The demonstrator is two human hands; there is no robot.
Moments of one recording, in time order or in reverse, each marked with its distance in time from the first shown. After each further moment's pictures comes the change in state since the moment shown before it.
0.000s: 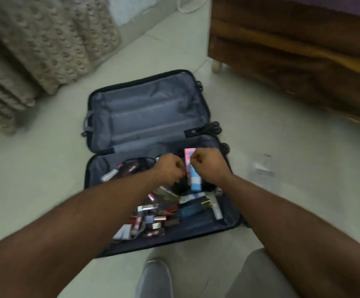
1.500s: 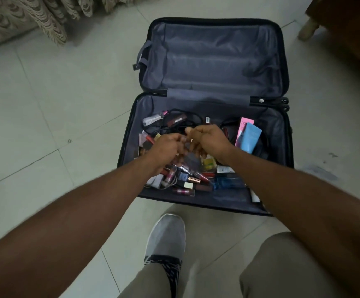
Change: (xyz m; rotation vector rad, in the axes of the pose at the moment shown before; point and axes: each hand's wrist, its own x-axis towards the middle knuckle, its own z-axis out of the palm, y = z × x) left_hand -0.077 -0.144 -0.004 -0.851 0.148 -0.195; right_hand 0.008 -0.084 0.119 0.553 -0.496 0.153
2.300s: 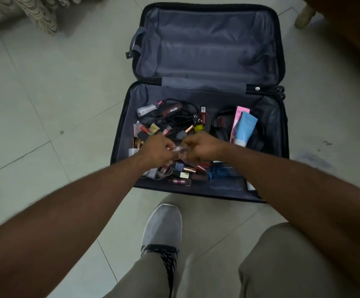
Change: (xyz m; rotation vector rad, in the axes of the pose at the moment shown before) left_hand 0.001 -0.033 -0.008 0.630 0.025 0.146; right_hand -0.014 0.018 0.002 -0.467 -0.384 -0.001
